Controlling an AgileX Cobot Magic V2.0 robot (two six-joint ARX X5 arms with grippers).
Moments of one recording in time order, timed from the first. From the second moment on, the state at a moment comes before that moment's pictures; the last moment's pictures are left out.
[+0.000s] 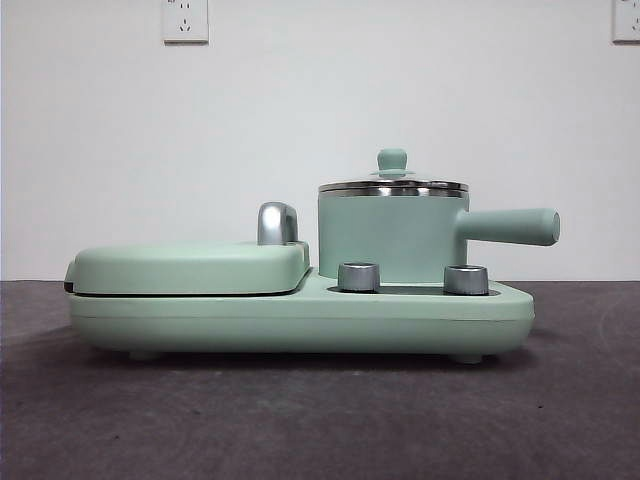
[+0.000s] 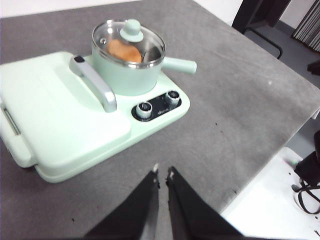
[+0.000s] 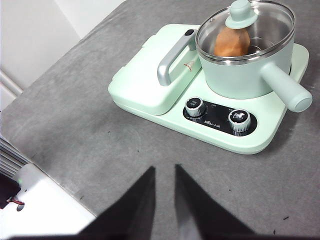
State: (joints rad) left arm -0.58 0.57 1.15 -1.04 0.24 -0.12; right arm 0.48 0.40 0.89 -0.92 -0.29 0.28
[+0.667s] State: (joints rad) left arm -0.51 0.56 1.13 -0.99 0.24 -0.12; right arm 0.48 0.40 0.89 -0.92 -0.29 0.28
